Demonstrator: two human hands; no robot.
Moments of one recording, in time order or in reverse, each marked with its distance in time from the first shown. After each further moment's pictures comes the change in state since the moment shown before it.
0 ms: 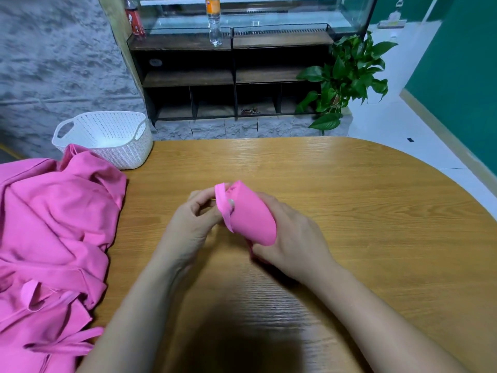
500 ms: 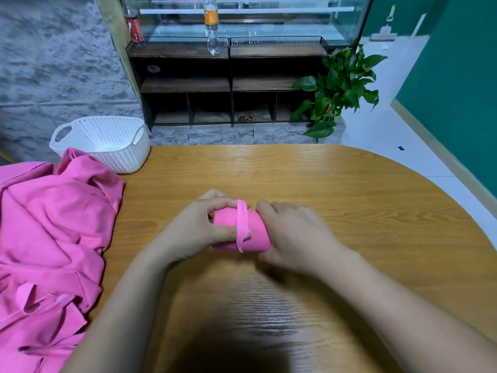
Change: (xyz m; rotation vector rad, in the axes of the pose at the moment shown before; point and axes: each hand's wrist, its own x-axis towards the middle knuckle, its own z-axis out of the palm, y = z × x) left_hand 0.009 0.024 -0.003 0.542 -0.306 0.072; right_hand 0.013 -0.017 -0.046 -0.428 -0.129 -0.235
